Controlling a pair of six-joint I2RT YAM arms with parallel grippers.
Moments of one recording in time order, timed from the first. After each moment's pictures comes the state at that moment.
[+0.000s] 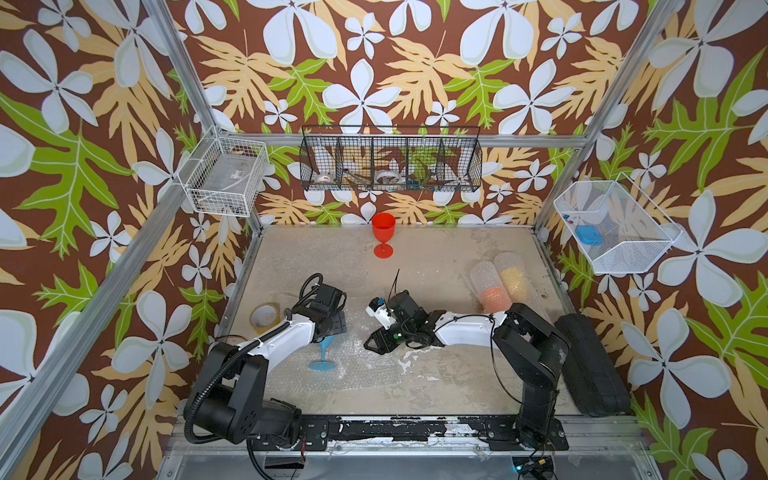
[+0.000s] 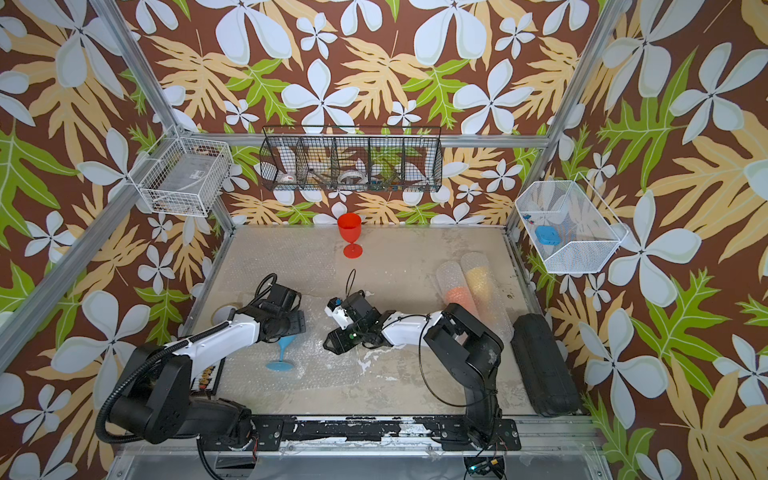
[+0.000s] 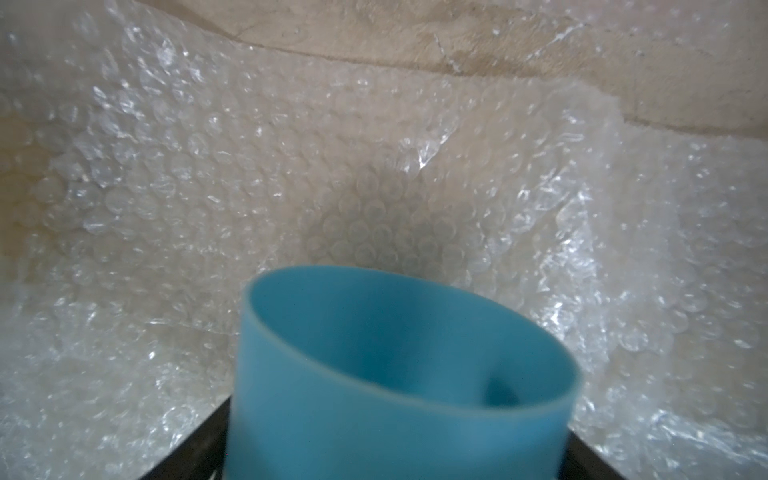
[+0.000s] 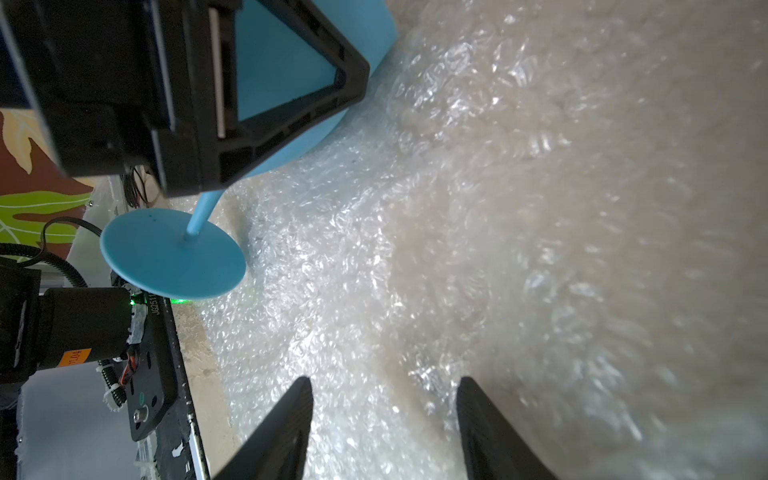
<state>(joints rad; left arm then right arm) -0.35 1.41 0.71 -0.46 -0.24 -0.54 0.87 1.90 1.04 0.01 -0.43 0.35</state>
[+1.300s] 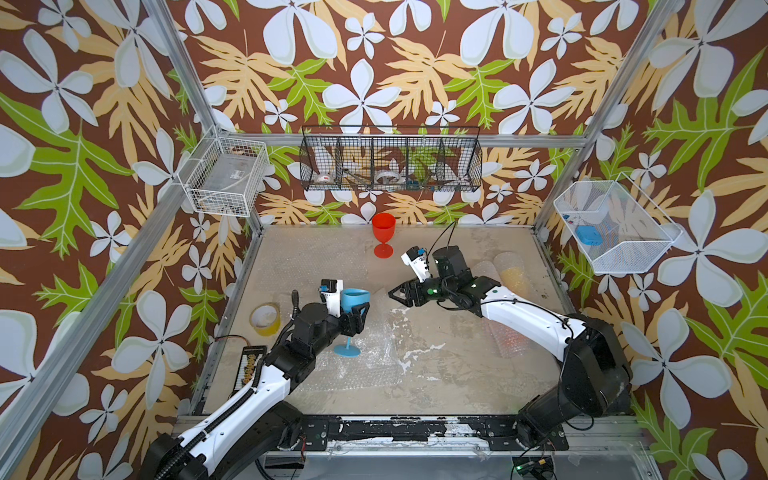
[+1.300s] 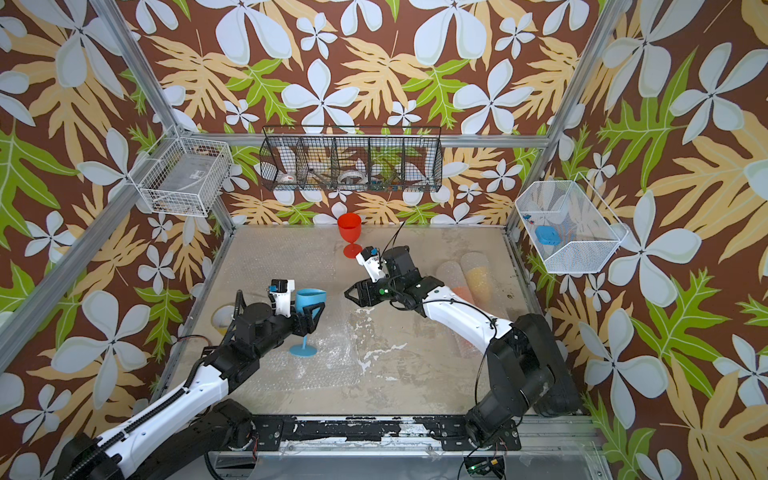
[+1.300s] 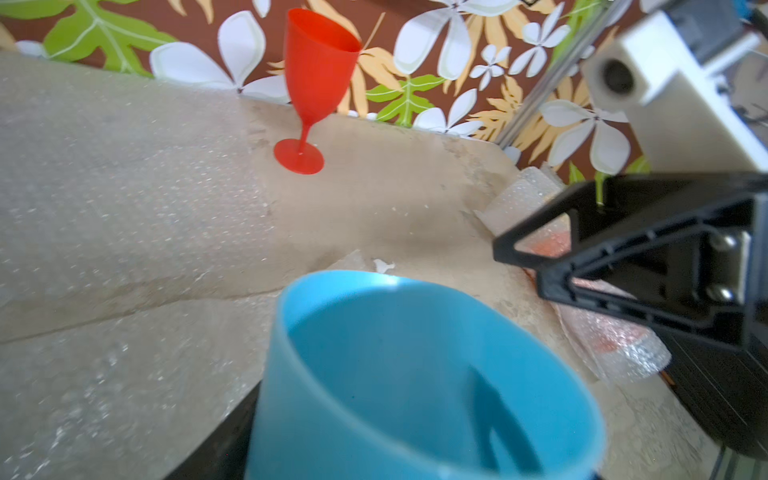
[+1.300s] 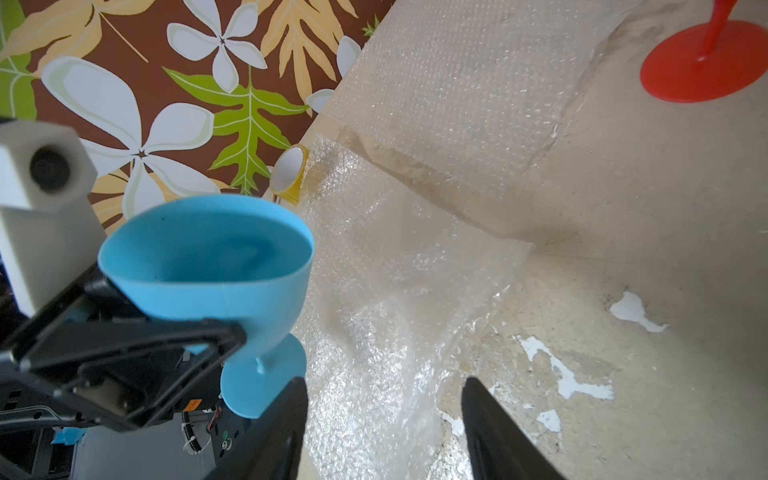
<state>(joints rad) -0.52 0.87 0.42 0.16 0.05 -0.39 0.59 1.60 1.20 -0.25 -0.54 0.29</state>
